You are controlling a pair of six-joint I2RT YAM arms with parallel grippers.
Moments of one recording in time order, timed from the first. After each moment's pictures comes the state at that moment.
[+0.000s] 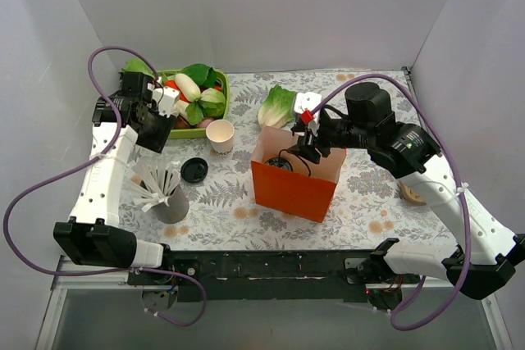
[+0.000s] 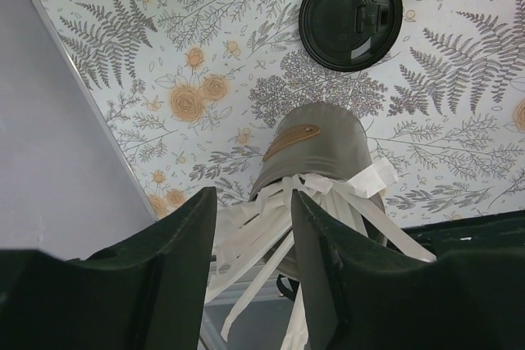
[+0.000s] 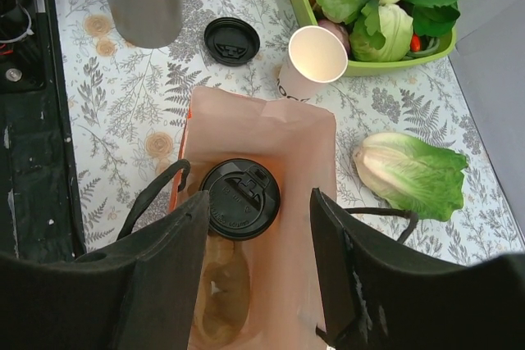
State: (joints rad) left arm -0.08 1.37 1.58 -1.29 -0.07 0.32; right arm 0.74 1.17 1.48 -0.75 -0.48 -0.47
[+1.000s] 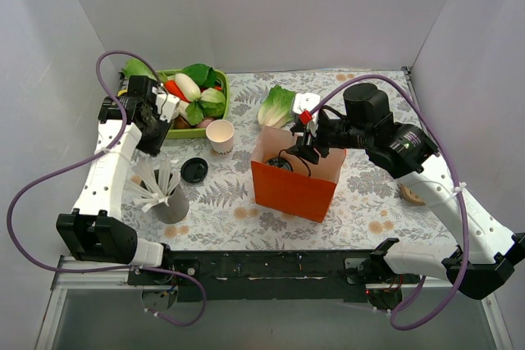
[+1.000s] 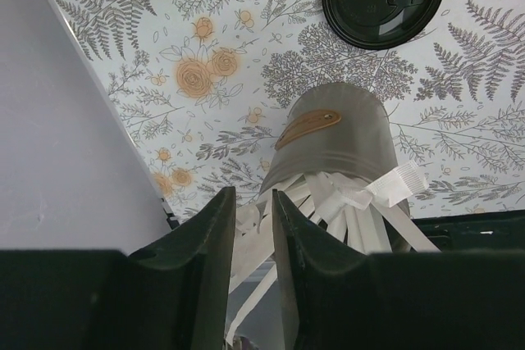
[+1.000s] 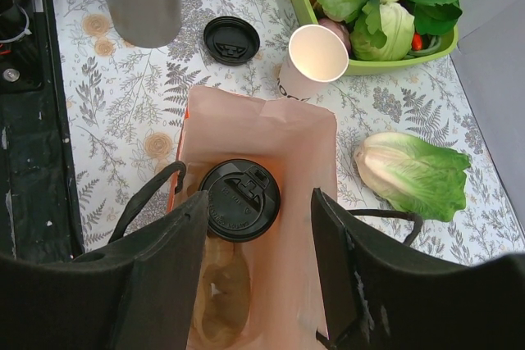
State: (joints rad) left arm -0.08 1.40 1.52 -1.30 -0.14 0.32; right arm 0.74 1.17 1.46 -0.73 -0.48 -0.47
